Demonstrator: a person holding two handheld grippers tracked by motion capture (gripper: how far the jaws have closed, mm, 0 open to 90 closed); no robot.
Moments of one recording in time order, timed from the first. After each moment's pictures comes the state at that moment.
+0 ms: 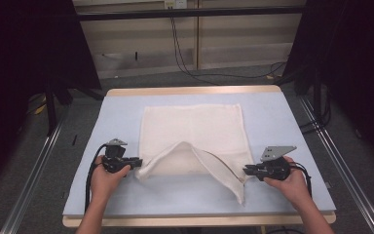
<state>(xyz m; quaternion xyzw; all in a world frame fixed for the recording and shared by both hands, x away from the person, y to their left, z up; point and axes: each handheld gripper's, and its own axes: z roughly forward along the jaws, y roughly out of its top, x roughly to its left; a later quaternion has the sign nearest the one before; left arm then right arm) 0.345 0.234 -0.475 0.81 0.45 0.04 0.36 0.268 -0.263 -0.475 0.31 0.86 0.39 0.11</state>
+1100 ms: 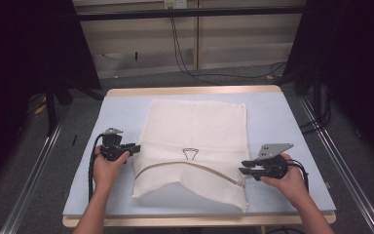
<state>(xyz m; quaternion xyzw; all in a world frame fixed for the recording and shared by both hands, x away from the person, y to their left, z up) 0.374 0.239 -0.470 0.79 0.47 0.09 0.39 0.271 -0.253 -0.464 0.29 0.86 0.40 0.12</state>
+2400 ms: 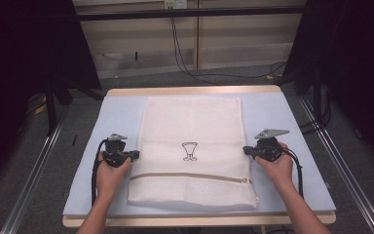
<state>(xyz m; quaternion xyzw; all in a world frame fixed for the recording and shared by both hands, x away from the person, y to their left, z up) 0.357 0.230 -0.470 0.78 0.50 0.11 0.36 0.318 -0.254 -0.474 0.45 0.80 0.36 0.17</state>
